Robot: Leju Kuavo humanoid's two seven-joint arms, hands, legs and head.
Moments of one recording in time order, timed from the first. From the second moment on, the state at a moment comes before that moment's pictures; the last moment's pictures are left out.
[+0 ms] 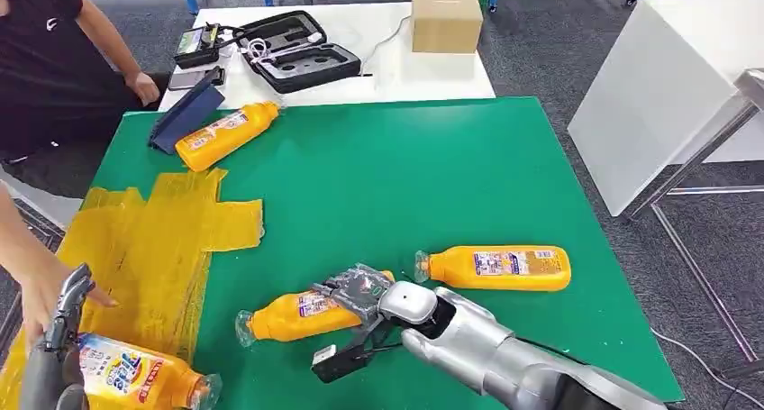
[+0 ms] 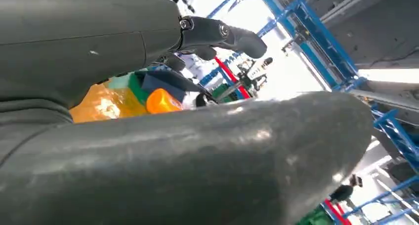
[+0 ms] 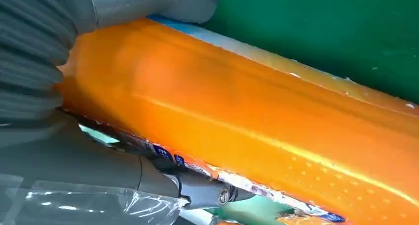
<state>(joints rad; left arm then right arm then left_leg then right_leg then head) 0.38 0.08 0.19 -1.88 -0.27 0.07 -0.66 -0.59 -0.05 1.19 -0.90 0.90 0.09 -0.07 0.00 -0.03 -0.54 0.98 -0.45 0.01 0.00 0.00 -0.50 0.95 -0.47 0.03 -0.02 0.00</state>
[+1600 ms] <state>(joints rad) 0.35 -0.20 0.21 -1.83 0.29 -0.56 -0.46 -0.21 0.14 0.83 -1.47 0.58 -0.14 -0.26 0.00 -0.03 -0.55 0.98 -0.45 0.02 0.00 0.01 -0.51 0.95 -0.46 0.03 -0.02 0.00</state>
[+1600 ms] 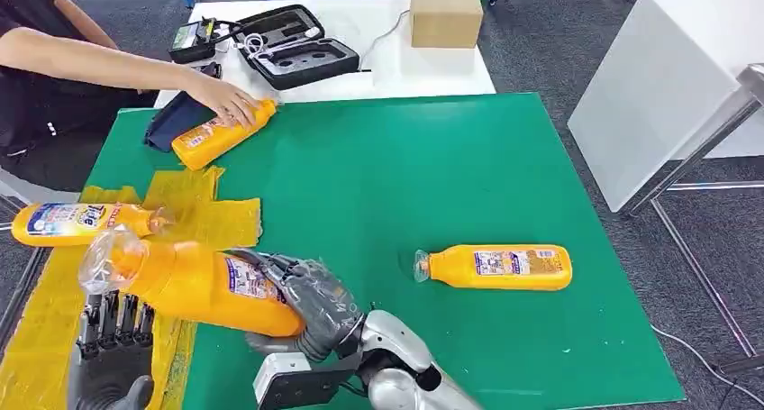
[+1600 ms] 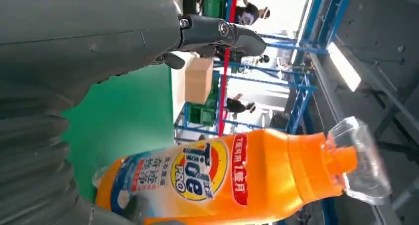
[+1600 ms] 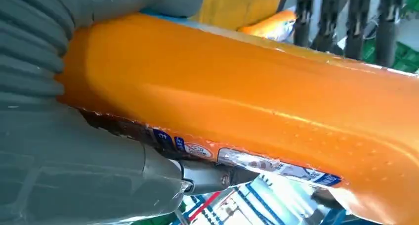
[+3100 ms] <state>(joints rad) 0.30 -0.10 0.14 -1.72 0.18 -0.42 -0.51 -0.33 0.26 1.03 -1.12 0.67 -0.08 -0.29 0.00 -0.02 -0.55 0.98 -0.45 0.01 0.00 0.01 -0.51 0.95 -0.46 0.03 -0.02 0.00</state>
